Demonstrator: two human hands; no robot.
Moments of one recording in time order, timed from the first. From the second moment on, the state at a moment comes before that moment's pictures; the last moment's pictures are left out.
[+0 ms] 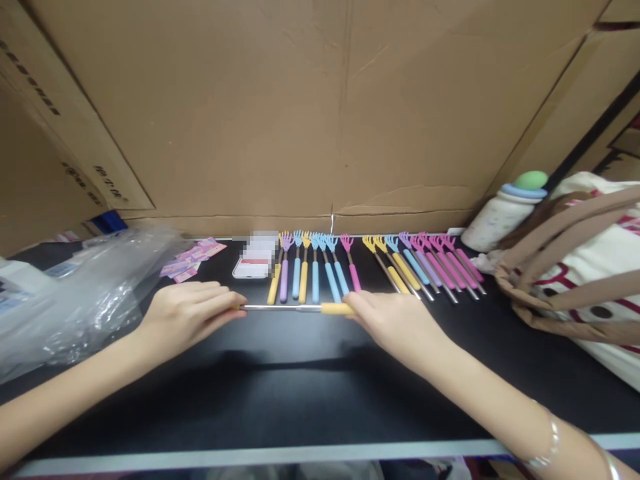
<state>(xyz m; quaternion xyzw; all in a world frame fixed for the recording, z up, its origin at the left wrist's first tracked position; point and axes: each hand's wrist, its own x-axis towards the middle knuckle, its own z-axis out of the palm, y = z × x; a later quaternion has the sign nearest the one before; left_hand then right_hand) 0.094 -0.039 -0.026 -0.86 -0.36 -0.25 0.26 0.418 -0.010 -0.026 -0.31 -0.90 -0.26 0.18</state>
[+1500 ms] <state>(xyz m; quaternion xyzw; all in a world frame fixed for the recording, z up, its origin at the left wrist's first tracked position) 0.029 -0.049 -0.048 -0.82 -0.40 -0.09 0.39 0.495 0.012 -0.040 -0.28 -0.89 -0.35 0.10</state>
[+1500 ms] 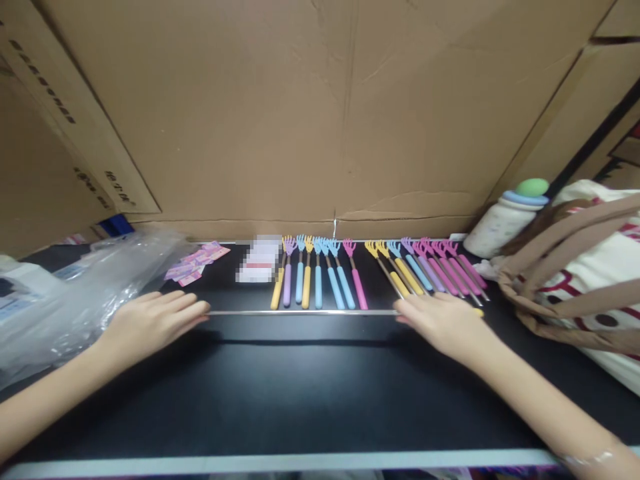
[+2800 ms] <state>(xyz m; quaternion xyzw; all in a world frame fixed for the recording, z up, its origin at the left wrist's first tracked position) -0.048 -0.057 -0.039 -0.82 -0.41 -0.10 0.39 0.610 0.032 -0.054 -0.43 -0.86 -0.22 0.15</state>
